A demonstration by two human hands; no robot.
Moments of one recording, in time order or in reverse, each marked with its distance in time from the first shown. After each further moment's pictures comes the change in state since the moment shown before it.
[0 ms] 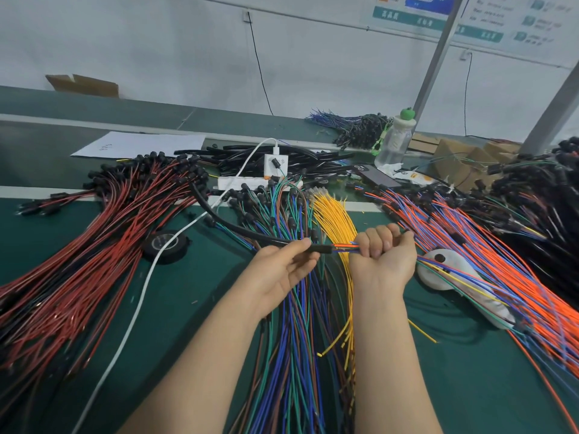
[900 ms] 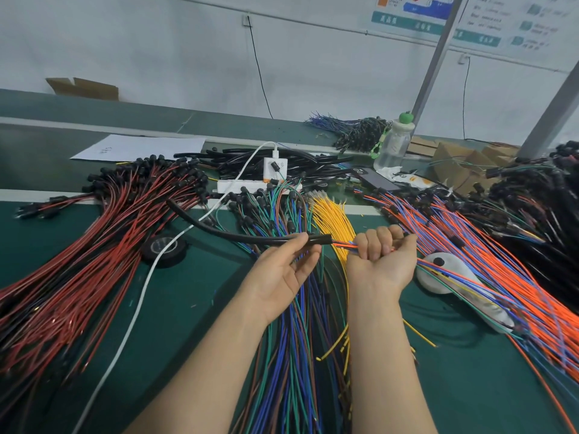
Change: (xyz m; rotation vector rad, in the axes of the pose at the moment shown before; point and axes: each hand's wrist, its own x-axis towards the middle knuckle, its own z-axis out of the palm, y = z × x) left_hand -0.003 -0.002 0.008 -0.231 -0.061 0.068; right_hand -0.003 0.004 0.003 0.043 -0.052 -0.052
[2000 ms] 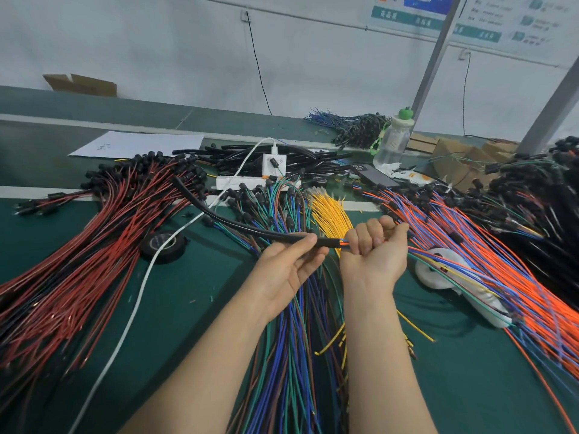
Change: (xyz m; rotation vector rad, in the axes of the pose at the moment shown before) left_hand 0.000 -0.005 0.002 0.122 -0.055 0.036; right_hand -0.003 0.006 0.001 -0.120 -0.037 -0.003
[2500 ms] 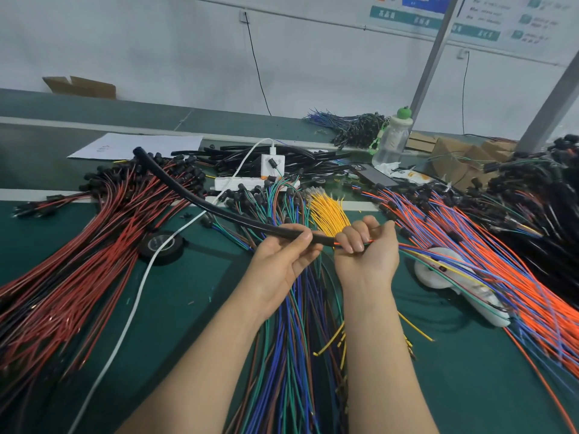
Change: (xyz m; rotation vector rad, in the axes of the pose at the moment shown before) left_hand -0.001 0.001 0.000 0.117 -0.061 0.155; right_hand 0.004 0.002 -0.002 -0.032 0.019 0.139
